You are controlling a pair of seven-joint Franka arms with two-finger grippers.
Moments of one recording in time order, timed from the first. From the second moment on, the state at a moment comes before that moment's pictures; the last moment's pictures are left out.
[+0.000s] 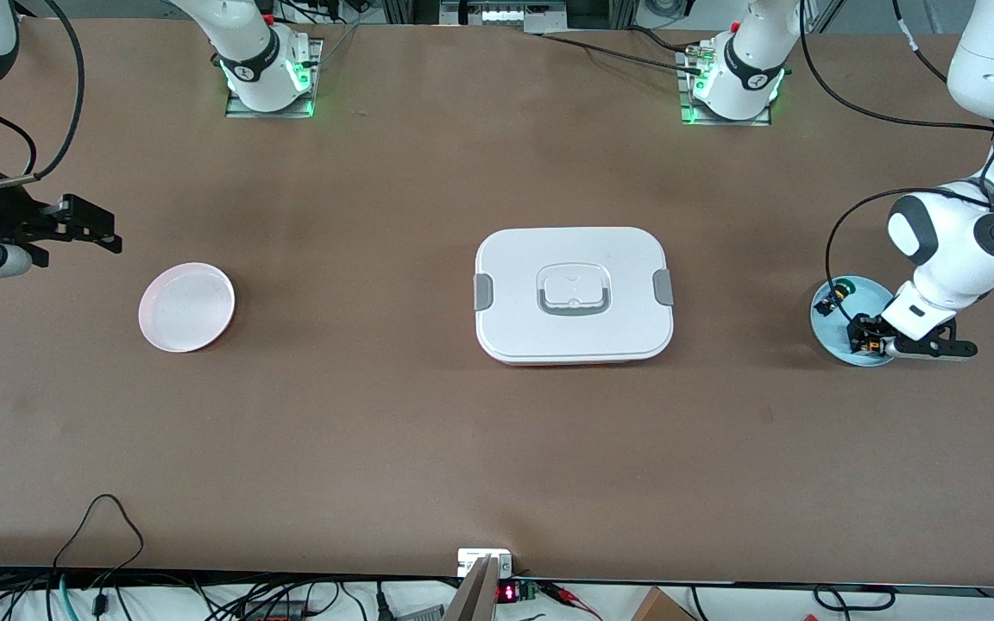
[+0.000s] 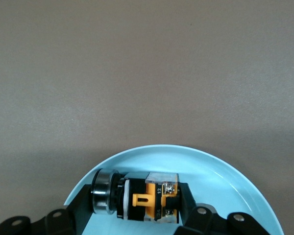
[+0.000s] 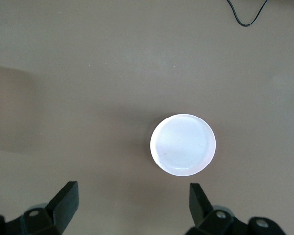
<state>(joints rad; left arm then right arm) 0.32 0.51 0.00 -2.13 0.07 2.84 0.33 0.12 0.14 -0.12 -1.50 0.06 1.61 -0.19</state>
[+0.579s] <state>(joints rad) 0.32 0.41 -0.04 -1.96 0.07 2.38 0.33 0.12 0.14 -0.12 -1.50 0.06 1.61 -0.19</state>
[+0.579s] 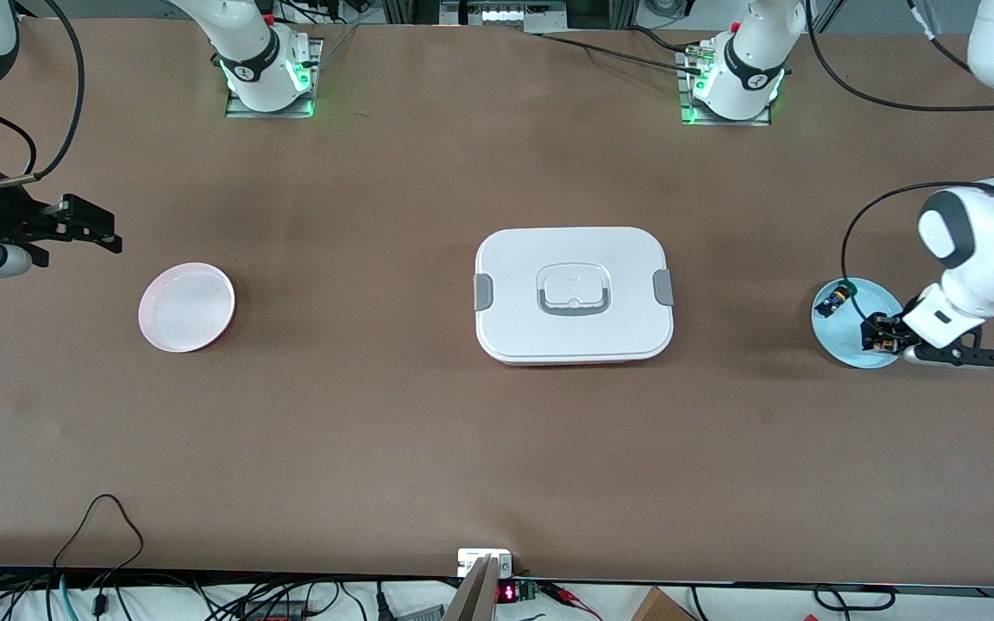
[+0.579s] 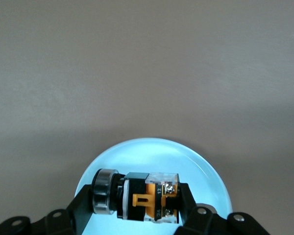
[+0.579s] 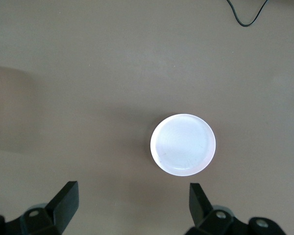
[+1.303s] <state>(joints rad) 0.32 0.36 -0.21 -1.53 -0.29 1.57 0.33 0.12 0.14 -0.12 -1.50 0.06 1.61 -0.19</state>
